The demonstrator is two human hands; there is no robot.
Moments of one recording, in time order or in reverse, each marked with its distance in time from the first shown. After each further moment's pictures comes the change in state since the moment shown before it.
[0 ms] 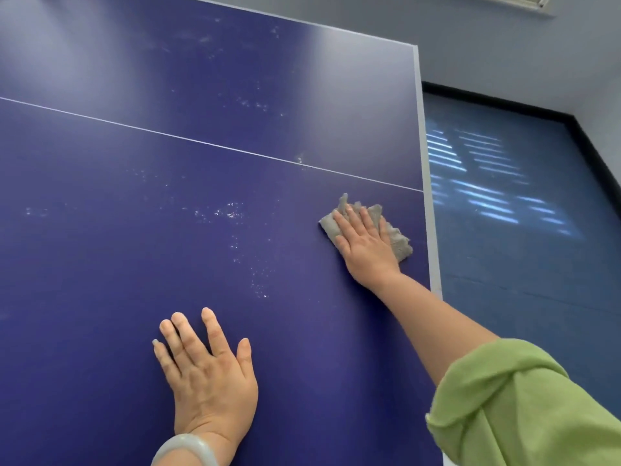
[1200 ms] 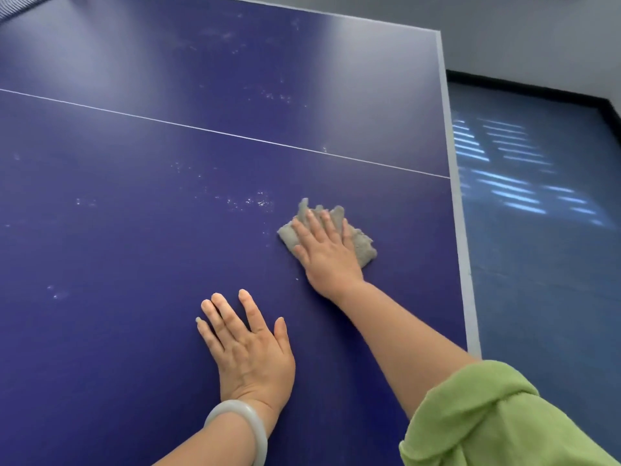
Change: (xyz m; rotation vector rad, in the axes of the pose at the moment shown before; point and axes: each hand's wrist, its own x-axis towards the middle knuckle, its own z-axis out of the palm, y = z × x) left_hand 0.001 0.000 0.003 0.105 -0.041 -0.034; right_hand -0.024 -0.119 0.028 0.032 0.026 -0.121
